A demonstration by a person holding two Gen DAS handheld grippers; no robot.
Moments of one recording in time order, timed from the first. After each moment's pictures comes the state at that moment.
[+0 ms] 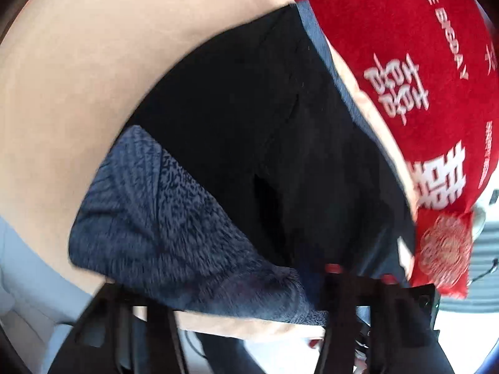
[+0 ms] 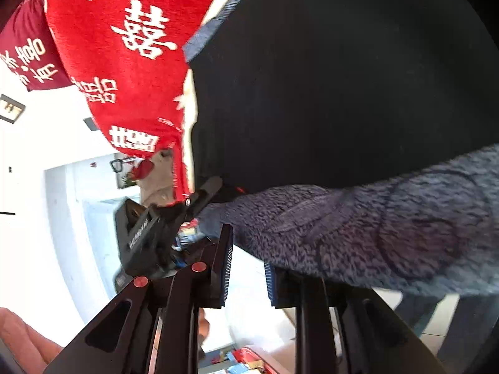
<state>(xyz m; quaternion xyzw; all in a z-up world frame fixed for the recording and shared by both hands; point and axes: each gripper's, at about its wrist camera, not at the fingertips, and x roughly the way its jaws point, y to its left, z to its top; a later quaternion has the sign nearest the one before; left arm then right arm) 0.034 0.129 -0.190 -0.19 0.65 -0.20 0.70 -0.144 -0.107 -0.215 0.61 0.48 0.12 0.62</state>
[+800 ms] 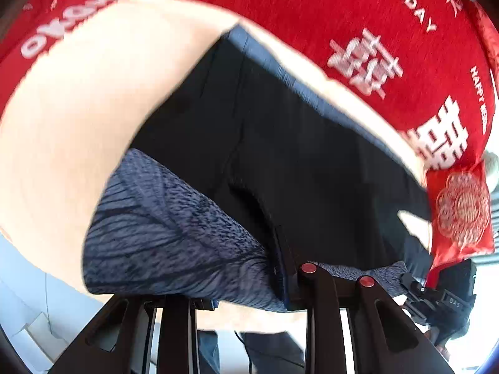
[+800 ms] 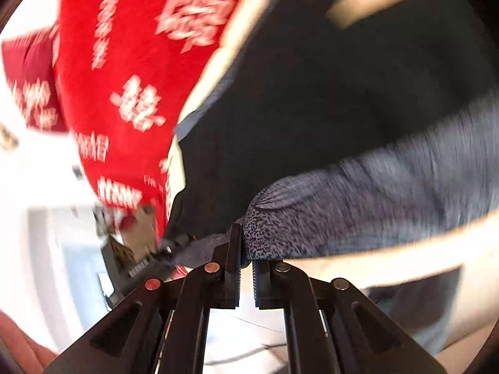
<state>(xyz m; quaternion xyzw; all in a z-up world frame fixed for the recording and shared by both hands) 0.051 0.095 -0.109 -0.07 0.62 -0.23 0.74 -0.181 -0.217 -0.131 0.57 0.44 0.02 0.70</state>
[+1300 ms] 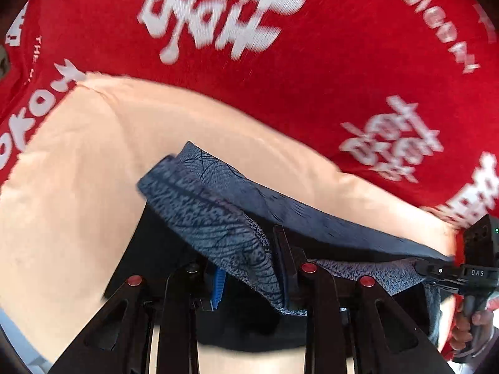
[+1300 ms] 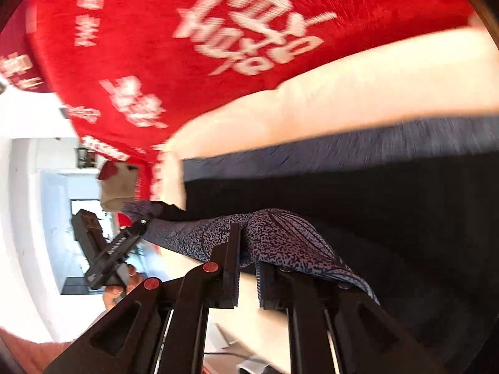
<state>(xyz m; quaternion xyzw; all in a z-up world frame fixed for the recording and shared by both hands) 0.212 -0.030 -0.130 -0.03 0.57 -0.18 0.80 0.071 -0.349 -0.182 0.47 0.56 0.10 0.67</state>
